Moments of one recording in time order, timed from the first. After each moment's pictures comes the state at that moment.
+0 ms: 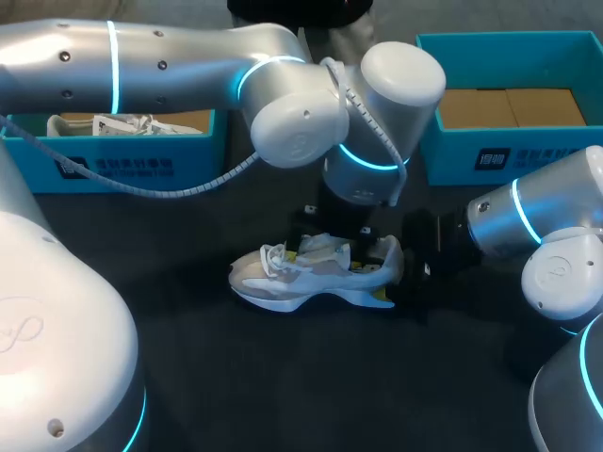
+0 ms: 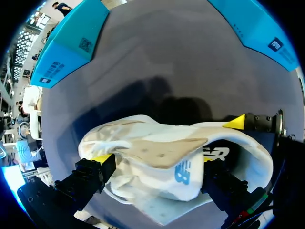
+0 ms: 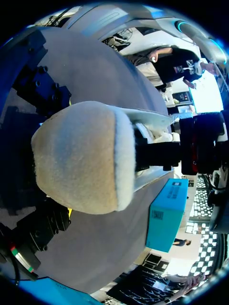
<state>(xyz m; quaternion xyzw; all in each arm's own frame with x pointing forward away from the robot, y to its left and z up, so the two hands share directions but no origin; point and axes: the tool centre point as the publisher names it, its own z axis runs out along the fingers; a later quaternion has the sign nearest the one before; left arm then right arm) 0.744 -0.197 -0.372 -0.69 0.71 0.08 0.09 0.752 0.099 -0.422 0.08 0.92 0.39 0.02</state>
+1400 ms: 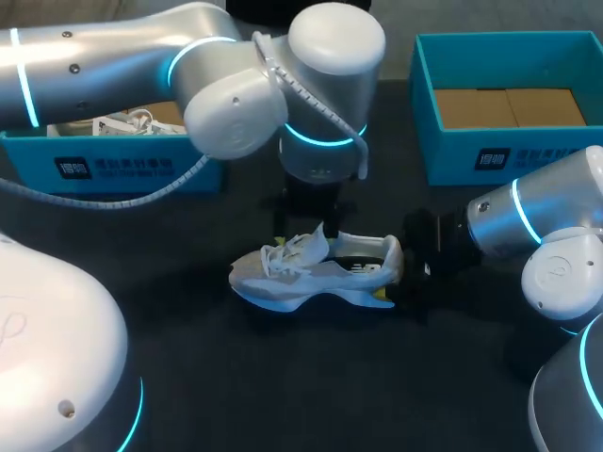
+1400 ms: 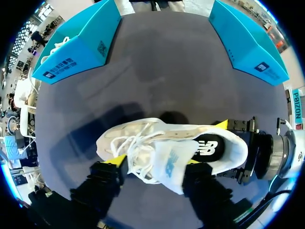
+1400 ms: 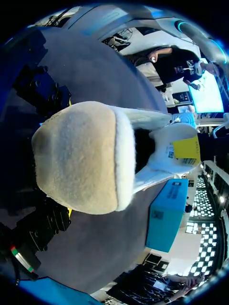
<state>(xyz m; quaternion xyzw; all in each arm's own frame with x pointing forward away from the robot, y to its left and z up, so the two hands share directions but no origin) 0.742 -0.174 -0.319 -0.71 0.70 0.01 0.06 0.752 0.099 -0.422 0.08 0.92 0.39 0.02</state>
